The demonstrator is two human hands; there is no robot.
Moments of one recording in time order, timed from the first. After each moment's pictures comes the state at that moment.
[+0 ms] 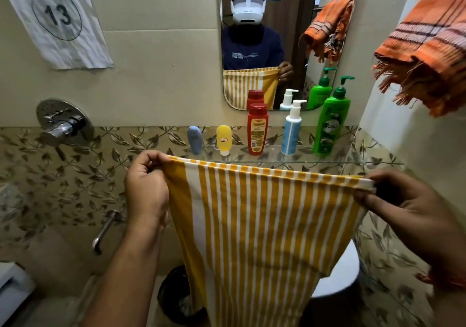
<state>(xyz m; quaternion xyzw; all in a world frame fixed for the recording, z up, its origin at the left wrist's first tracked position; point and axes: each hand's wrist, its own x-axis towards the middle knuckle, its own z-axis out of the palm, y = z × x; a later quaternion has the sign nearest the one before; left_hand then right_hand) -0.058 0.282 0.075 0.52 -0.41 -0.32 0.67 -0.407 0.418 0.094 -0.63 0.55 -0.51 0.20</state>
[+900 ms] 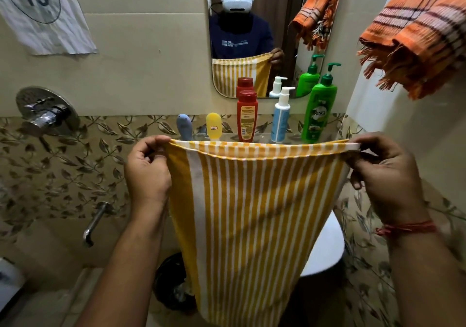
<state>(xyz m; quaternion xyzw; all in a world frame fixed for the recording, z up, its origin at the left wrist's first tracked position) -0.075 0.293 0.073 0.49 -0.44 -0.30 0.69 -0.403 0.388 0.086 -0.53 0.51 -0.65 0.18</state>
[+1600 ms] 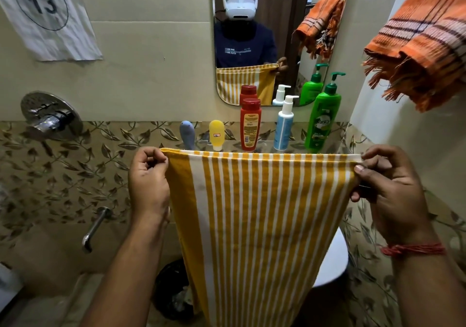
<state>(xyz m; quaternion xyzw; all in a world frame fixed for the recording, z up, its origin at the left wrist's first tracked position) -0.067 0.278 0.060 0.49 -0.43 -0.33 0.68 -0.410 0.386 0.075 -0.49 0.46 -0.69 0.26</state>
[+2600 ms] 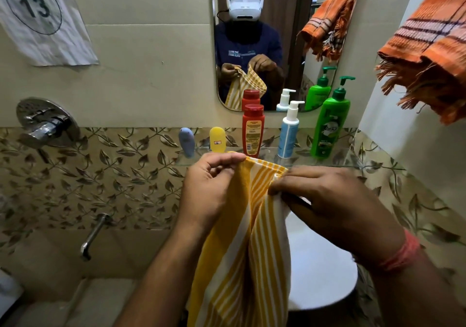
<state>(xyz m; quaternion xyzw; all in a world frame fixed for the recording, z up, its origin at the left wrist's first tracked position) -0.139 0.291 0.089 0.40 -0.60 -0.42 0.55 -0.341 0.361 0.125 -0.85 0.45 -0.26 -0.10</state>
